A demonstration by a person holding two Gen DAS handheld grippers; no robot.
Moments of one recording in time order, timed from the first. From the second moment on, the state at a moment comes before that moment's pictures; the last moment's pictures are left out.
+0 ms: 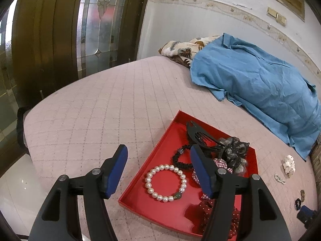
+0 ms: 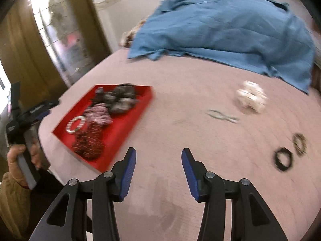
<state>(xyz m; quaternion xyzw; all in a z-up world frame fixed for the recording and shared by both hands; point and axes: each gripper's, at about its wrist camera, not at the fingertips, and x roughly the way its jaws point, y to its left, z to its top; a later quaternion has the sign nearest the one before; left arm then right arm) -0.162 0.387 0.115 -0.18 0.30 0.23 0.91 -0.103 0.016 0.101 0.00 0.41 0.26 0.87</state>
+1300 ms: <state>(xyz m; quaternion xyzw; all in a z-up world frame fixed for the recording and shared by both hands) -0.057 0.060 0.117 -0.02 0.41 -0.09 0.91 -0.022 -0.266 0.081 0.13 0.38 0.03 0.91</state>
